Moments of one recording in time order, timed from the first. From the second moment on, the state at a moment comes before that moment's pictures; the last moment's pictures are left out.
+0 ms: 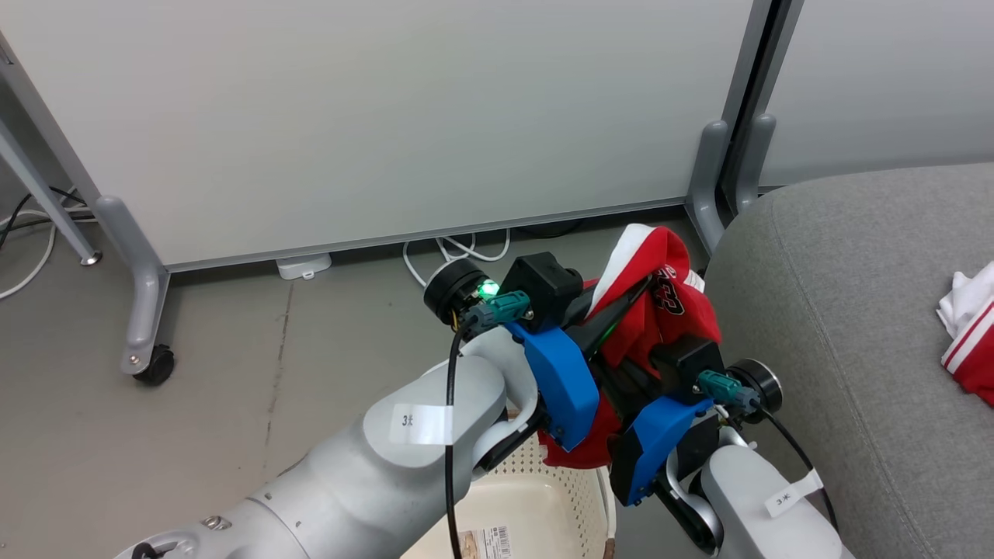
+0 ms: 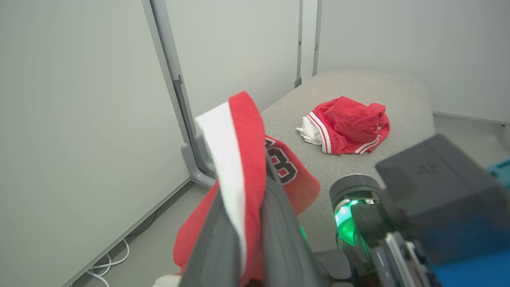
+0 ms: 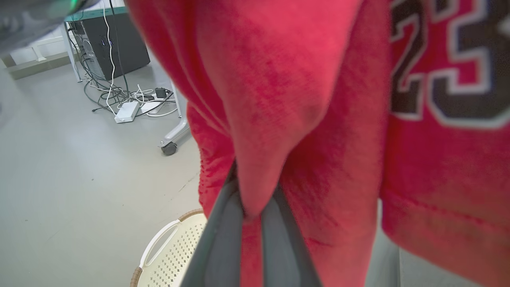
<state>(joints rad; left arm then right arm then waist) -0.91 0.05 -1.28 0.71 -0.92 -0.13 -0.26 -0.45 -0.05 0.43 0.60 0.21 0.13 -0.13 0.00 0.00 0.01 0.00</state>
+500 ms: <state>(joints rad) -0.91 0.05 -1.27 0.72 -0.92 -0.13 -0.26 -0.46 -0.05 0.44 0.62 0.23 0.13 -0.14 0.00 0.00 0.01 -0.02</state>
